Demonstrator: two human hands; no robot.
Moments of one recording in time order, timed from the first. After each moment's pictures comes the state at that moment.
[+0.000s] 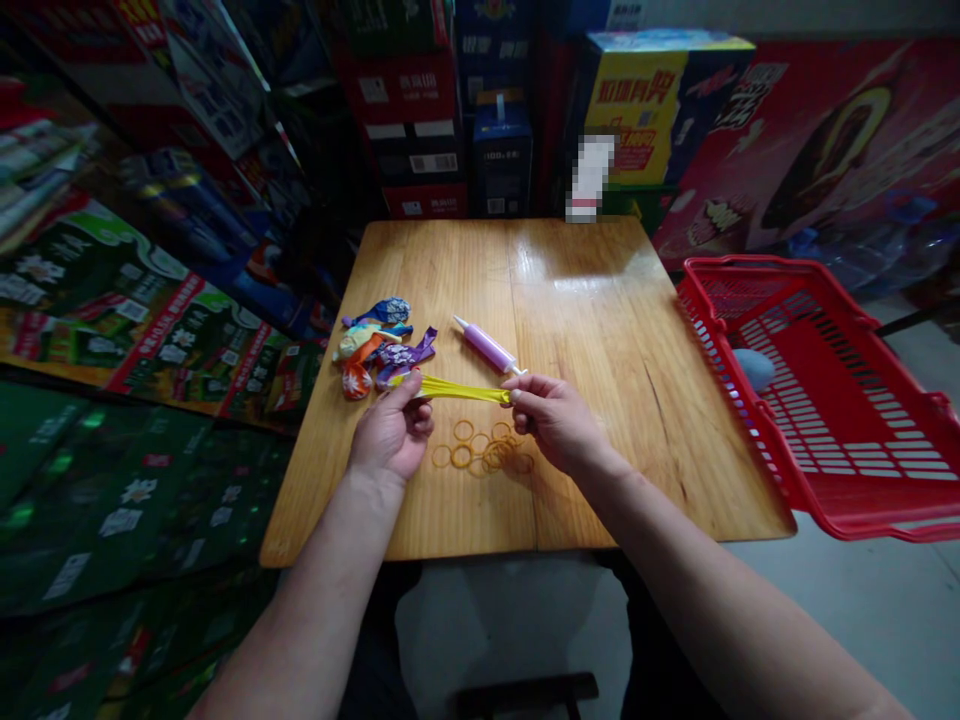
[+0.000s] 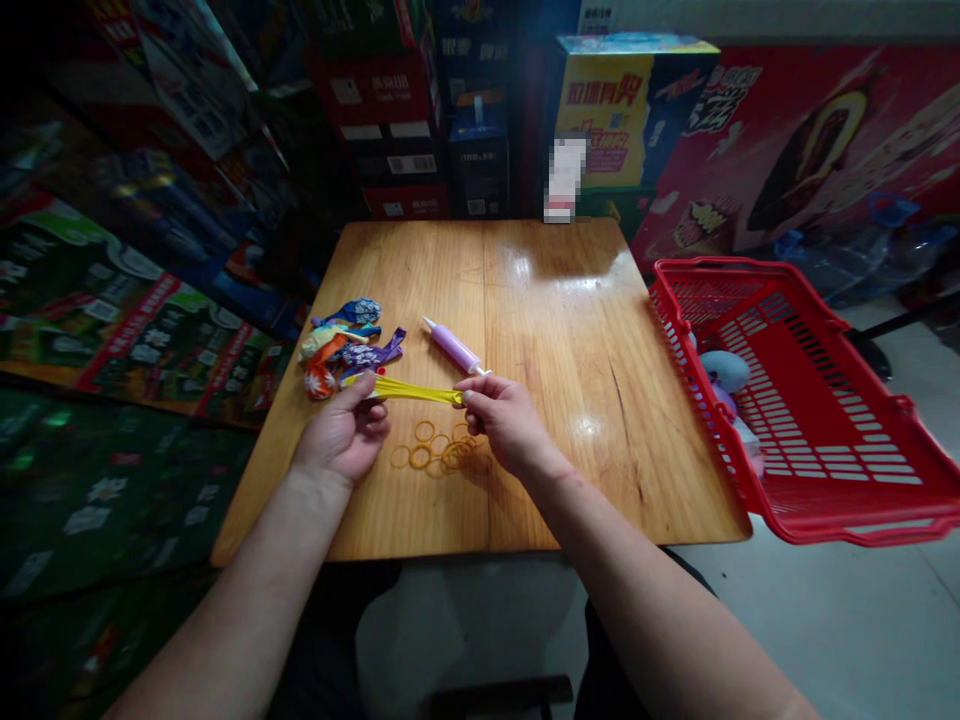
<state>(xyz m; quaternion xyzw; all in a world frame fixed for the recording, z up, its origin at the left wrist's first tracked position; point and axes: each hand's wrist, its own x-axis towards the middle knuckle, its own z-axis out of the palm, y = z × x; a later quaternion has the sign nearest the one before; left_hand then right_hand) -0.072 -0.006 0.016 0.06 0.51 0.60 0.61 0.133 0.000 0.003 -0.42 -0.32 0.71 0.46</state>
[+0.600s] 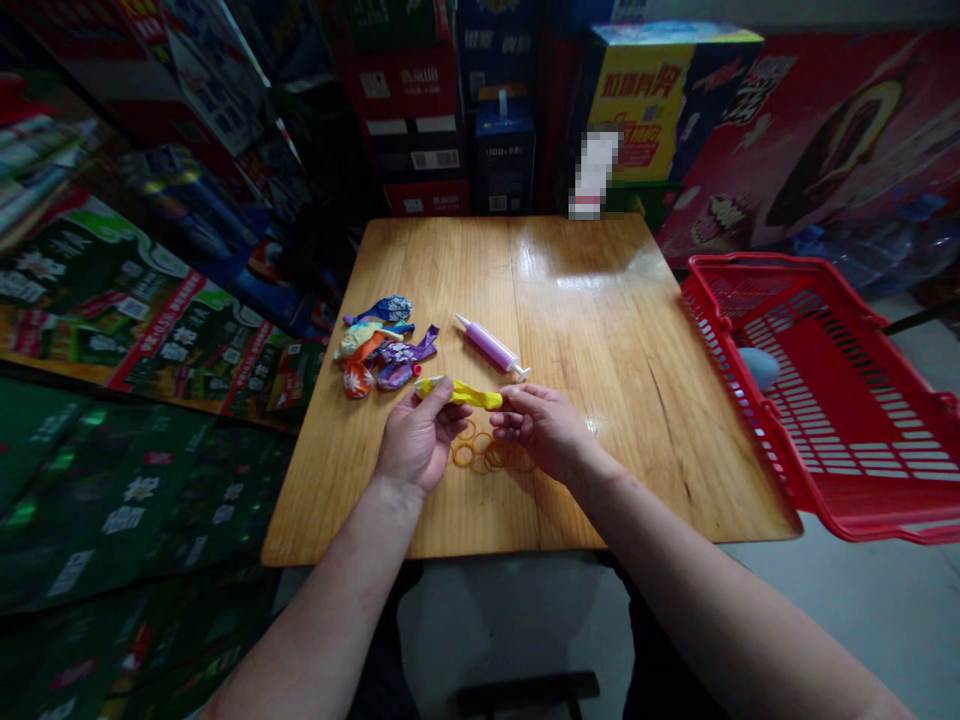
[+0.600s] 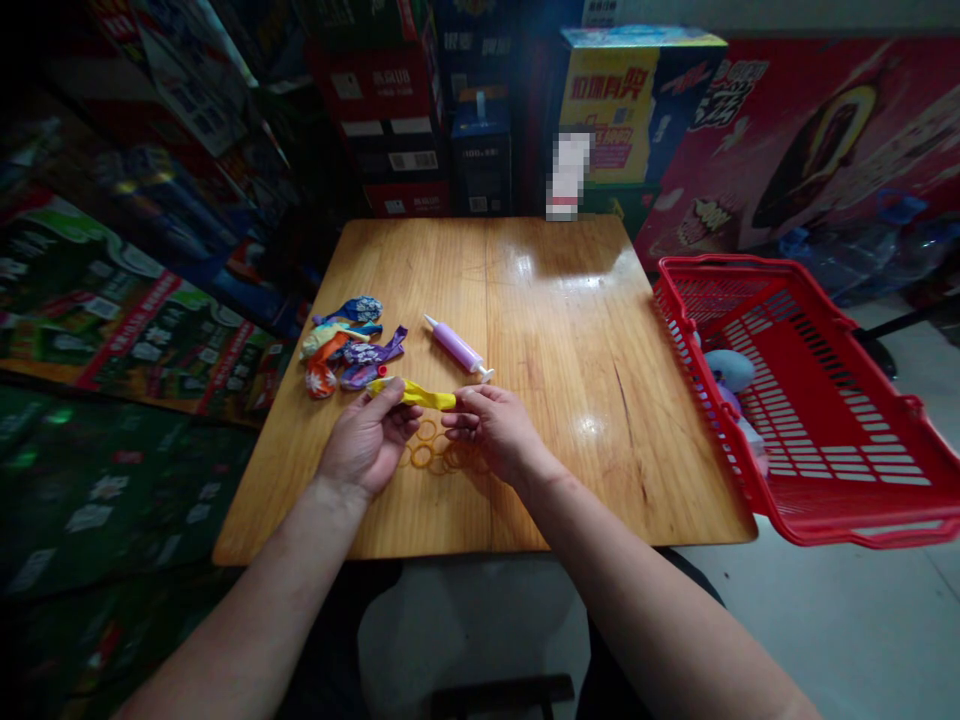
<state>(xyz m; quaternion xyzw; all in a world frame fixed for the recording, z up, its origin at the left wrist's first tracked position) -0.049 -0.018 0.011 0.14 0.47 0.59 0.64 0.121 -0.006 -0.002 -0.42 -0.19 0.77 0.43</state>
